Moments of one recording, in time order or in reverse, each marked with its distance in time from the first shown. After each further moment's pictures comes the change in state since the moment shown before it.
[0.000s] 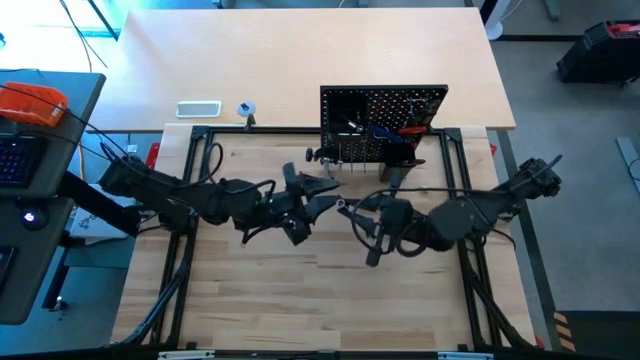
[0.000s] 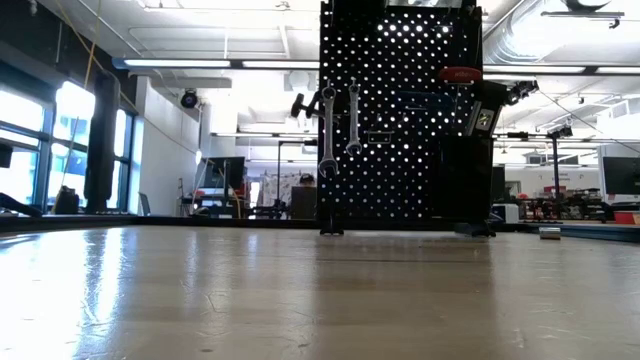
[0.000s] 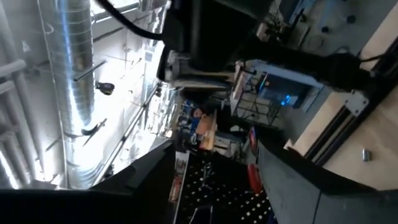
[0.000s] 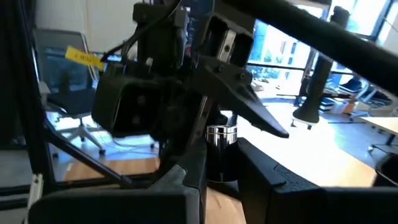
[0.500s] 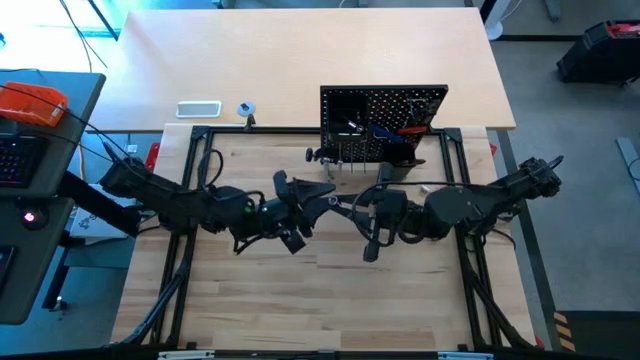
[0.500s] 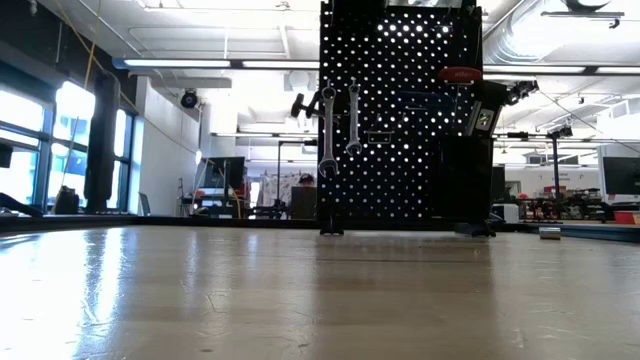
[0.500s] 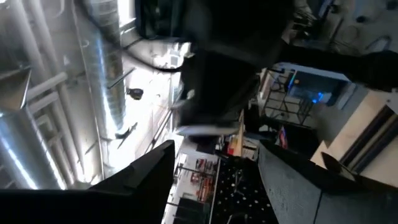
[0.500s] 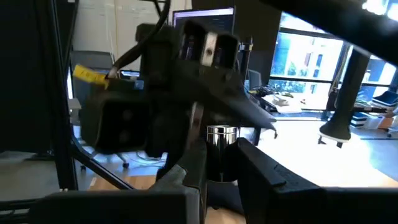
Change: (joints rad) left arm -0.050 0.016 0.001 0.158 -0.074 0.163; right arm -0.073 0.000 0.000 0.080 -0.182 -0.016
